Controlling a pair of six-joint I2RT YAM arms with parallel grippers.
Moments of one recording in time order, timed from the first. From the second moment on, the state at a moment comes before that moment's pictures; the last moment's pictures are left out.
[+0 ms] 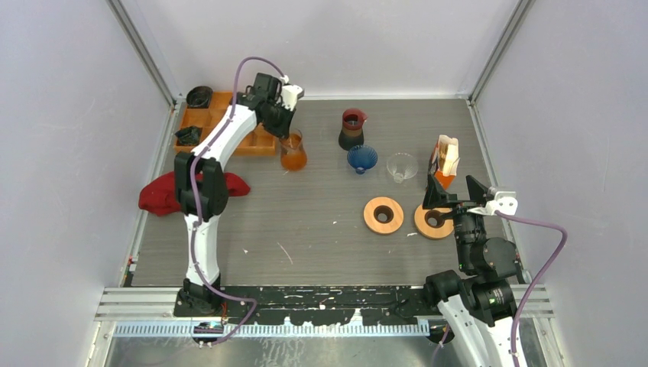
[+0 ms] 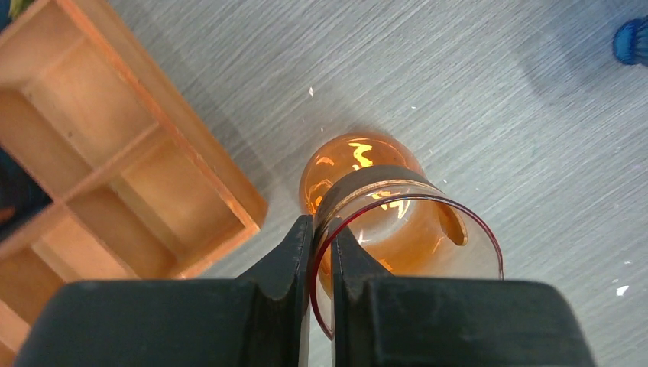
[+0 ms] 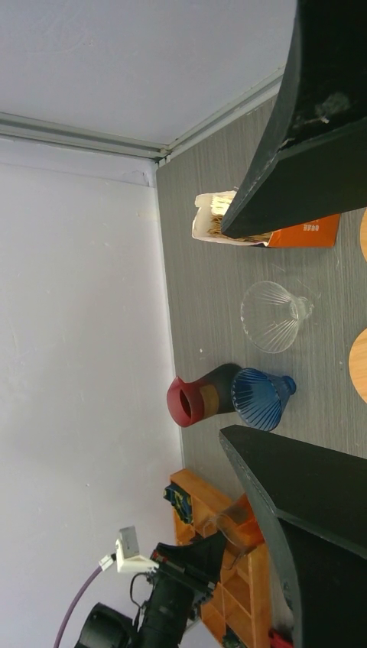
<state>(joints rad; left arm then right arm) -0.32 2.18 2.04 -0.80 0.24 0.28 0.26 0.13 0.56 -0.17 0.24 0.11</state>
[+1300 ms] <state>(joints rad) -0.65 1.40 1.12 -0.80 -0.41 -0.77 0.27 0.08 0.56 -0.17 0.24 0.11</state>
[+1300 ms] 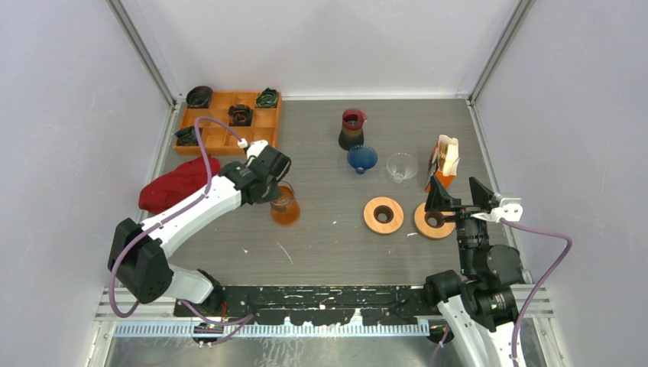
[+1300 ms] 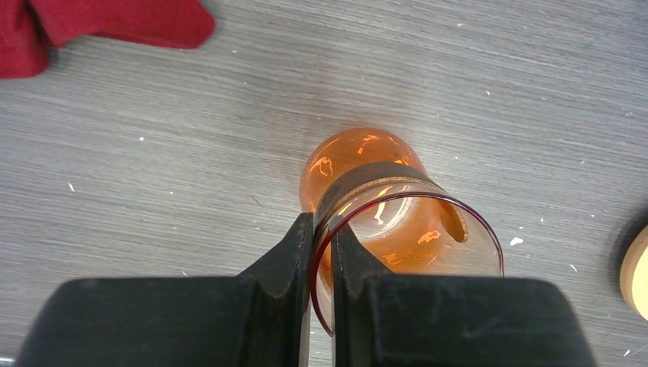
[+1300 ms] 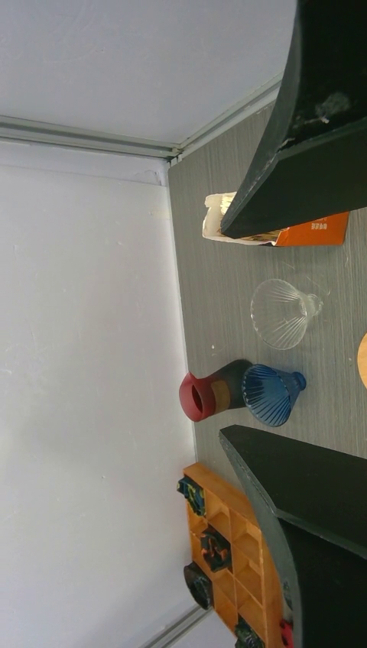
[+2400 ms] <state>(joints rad) -0.86 1.53 1.19 -0.92 -0.55 -1.10 0.27 0.08 0.56 -0.17 0.24 0.11</state>
